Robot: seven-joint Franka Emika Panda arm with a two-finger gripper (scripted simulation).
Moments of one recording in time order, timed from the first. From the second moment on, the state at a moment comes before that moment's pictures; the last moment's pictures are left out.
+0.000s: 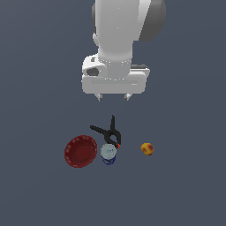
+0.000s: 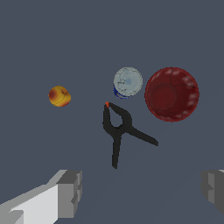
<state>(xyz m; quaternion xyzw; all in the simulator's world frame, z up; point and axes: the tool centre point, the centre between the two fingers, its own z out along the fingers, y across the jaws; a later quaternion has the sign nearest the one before) -0.002 0.002 0.310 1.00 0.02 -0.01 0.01</state>
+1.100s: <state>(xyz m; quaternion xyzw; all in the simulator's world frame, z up) -0.011 0.001 0.245 1.00 0.02 -0.04 0.01</state>
